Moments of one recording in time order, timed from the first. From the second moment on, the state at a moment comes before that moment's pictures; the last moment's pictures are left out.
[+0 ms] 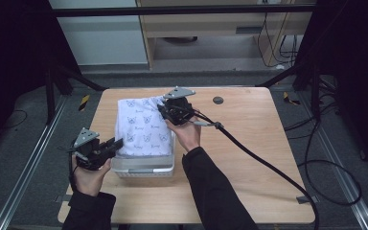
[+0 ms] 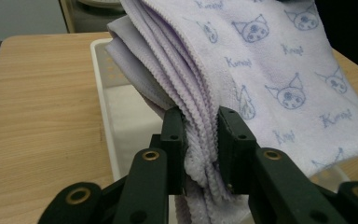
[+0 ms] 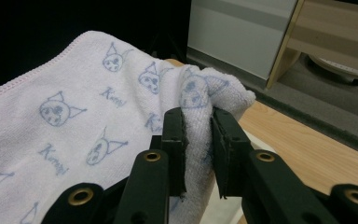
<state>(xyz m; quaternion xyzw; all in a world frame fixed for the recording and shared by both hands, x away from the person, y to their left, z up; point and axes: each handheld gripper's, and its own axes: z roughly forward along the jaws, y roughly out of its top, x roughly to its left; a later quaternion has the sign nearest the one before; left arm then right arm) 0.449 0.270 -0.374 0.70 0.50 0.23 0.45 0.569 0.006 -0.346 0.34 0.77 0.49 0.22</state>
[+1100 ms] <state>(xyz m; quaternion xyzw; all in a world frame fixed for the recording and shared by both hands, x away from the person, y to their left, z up) 0.468 0.268 -0.410 0.73 0.51 0.23 0.39 0.585 0.023 -0.395 0.35 0.80 0.44 0.22</state>
